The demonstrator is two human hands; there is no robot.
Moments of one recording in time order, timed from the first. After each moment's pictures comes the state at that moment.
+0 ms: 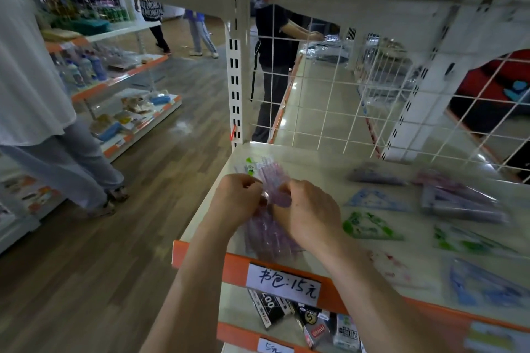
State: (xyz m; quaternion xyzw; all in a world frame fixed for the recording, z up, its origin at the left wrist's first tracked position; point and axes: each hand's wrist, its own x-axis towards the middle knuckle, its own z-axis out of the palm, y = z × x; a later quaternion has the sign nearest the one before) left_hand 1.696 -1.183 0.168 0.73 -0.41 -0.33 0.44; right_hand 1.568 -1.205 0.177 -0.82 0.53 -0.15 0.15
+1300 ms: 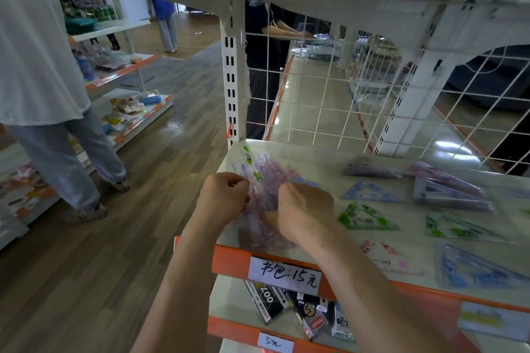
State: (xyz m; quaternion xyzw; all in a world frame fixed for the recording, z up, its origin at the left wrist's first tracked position) left_hand 1.709 -1.168 0.170 0.73 -0.40 -0.31 0.45; right_hand 1.580 -1.189 0.194 -0.84 0.54 0.00 0.07
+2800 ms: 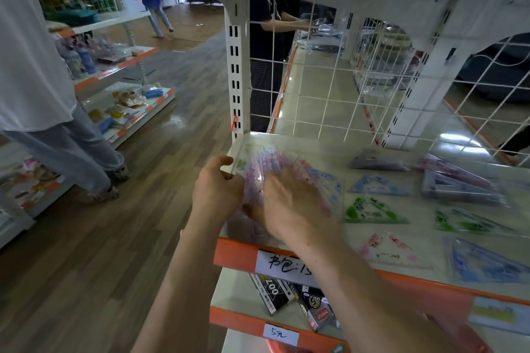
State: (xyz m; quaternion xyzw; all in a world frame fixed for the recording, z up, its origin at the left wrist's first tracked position) left_hand 1.721 -1.171 0.159 0.76 -0.37 -0.25 0.47; right_hand 1.604 -1.182 0.184 -0.85 0.52 -0.06 0.09
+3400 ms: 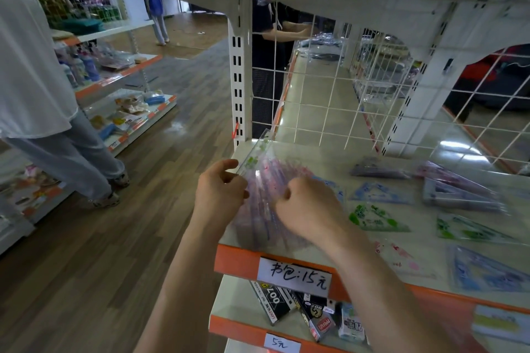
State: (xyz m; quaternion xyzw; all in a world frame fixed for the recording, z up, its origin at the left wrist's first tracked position) left_hand 1.718 -1.164 0.172 0.69 -0.35 -0.31 0.55; right_hand 1.578 -1.187 0.198 -0.80 0.53 -0.10 0.25
